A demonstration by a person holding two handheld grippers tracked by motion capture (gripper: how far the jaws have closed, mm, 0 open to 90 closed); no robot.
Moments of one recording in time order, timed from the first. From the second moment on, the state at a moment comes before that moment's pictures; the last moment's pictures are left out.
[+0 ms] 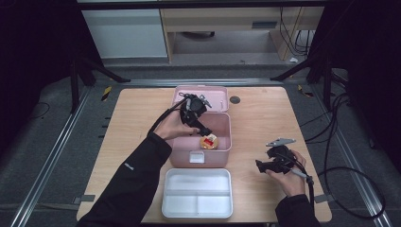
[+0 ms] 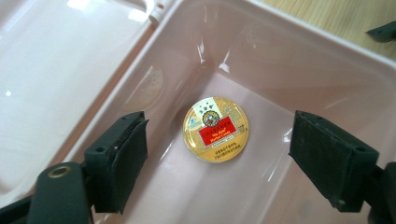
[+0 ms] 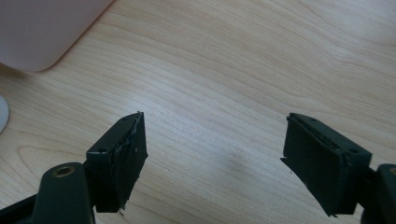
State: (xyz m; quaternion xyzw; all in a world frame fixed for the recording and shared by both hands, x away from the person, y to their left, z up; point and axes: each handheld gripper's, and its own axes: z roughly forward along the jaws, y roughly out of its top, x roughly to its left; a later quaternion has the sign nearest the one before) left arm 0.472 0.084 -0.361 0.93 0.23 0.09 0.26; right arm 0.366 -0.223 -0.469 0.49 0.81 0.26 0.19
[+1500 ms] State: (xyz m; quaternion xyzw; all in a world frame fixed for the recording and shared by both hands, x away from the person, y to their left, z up) left arm 0.356 0.271 -0.408 0.88 0.33 0.14 0.32; right arm 0.358 -0.200 -0.451 0.38 0.85 0.30 0.19
